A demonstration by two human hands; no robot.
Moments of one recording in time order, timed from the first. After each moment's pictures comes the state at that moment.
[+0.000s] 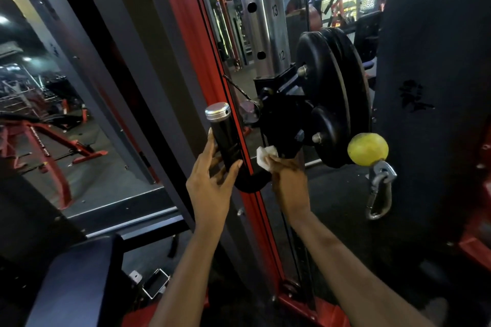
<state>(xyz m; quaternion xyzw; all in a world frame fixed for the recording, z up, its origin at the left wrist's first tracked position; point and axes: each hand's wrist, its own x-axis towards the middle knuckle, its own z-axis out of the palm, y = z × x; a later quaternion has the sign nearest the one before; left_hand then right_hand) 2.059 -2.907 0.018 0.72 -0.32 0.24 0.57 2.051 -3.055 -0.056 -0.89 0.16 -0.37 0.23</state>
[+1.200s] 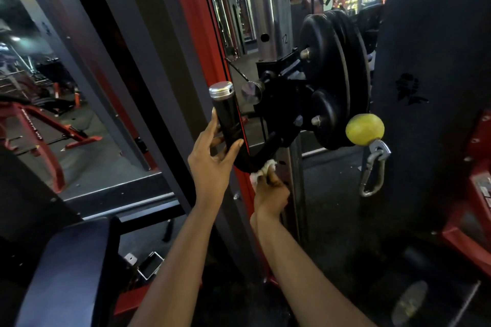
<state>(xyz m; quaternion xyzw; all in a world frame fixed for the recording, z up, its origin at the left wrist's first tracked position) 2.063 -2.907 0.016 0.71 -0.33 0.24 0.58 2.038 -2.970 -0.054 -0.38 0.36 -0.37 0.77</state>
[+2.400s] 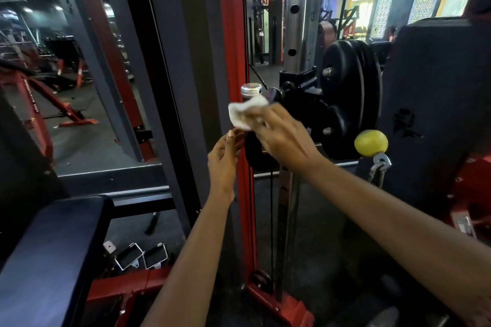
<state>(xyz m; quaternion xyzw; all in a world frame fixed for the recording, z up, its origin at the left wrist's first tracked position) 2.052 -2.900 0.009 0.58 -0.19 0.01 0.79 2.002 -3.023 0.062 -0.85 -0.20 -0.49 -0.06</state>
